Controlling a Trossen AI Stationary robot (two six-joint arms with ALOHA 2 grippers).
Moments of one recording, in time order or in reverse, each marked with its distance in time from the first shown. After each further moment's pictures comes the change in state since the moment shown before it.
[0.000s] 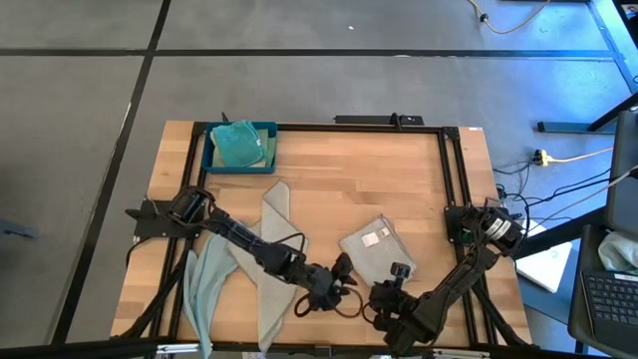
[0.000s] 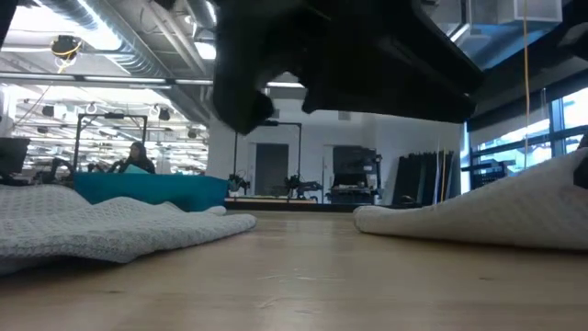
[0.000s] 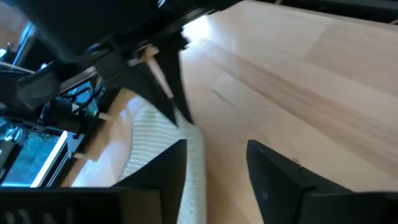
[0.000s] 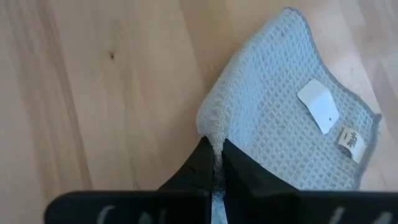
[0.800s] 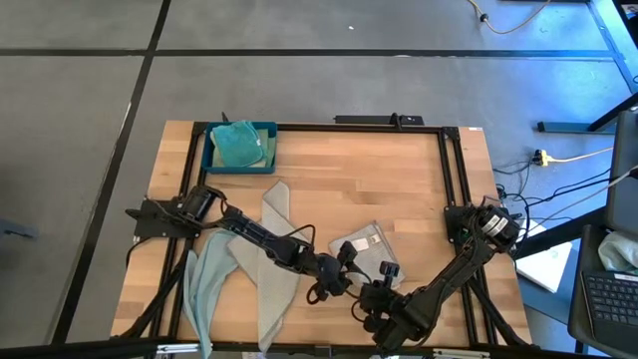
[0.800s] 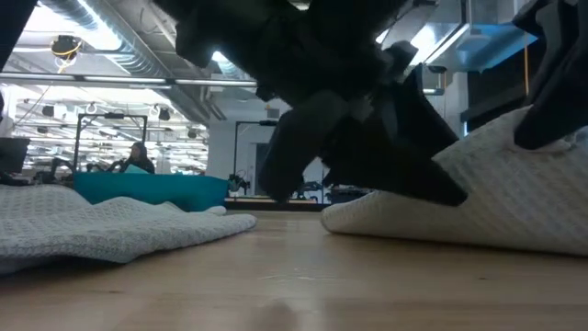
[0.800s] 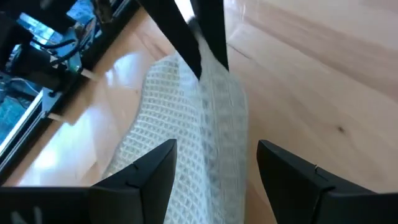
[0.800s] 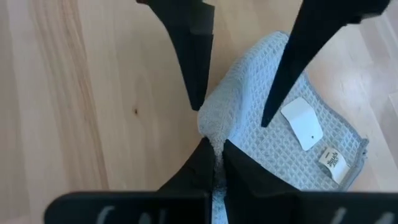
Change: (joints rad) left arm 0.085 0.081 0.000 0.042 0.038 -0.088; right arm -0.057 -0.003 0.078 0.055 0.018 -0.130
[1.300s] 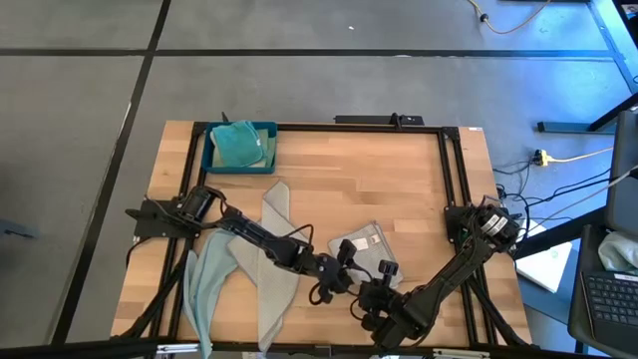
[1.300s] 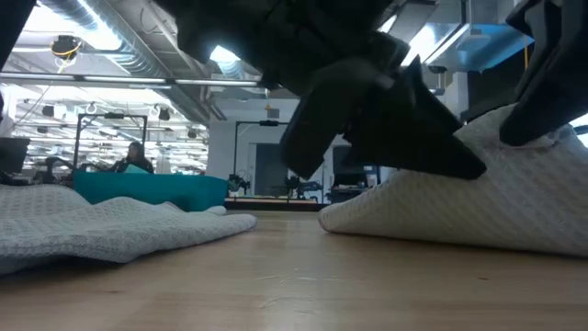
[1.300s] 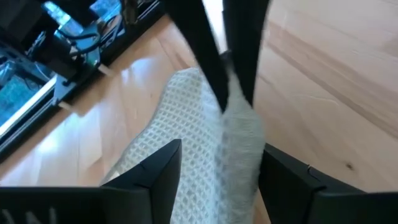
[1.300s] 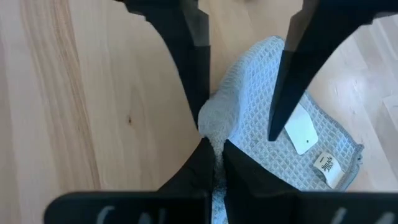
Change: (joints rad) left arm -0.005 -0.001 0.001 0.051 -0.030 -0.134; right arm -0.008 -0.002 0.000 0.004 0.019 -0.003
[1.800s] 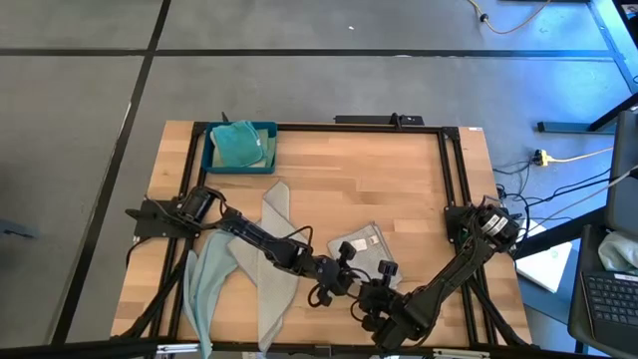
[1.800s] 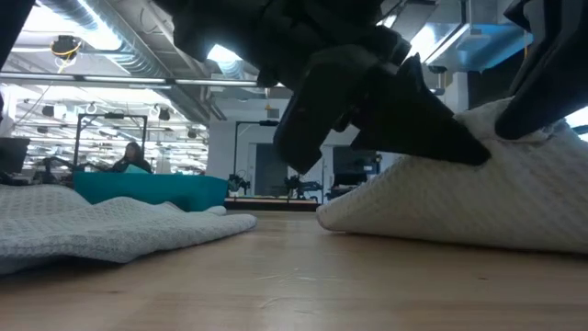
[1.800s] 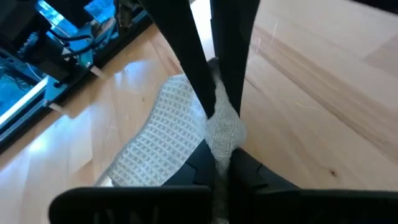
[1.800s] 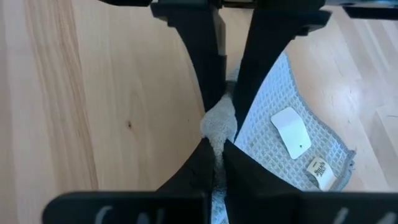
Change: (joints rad) left arm -0.009 0.000 0.000 0.010 0.021 -0.023; right arm 0.001 0.000 0.001 0.006 0.027 -0.028
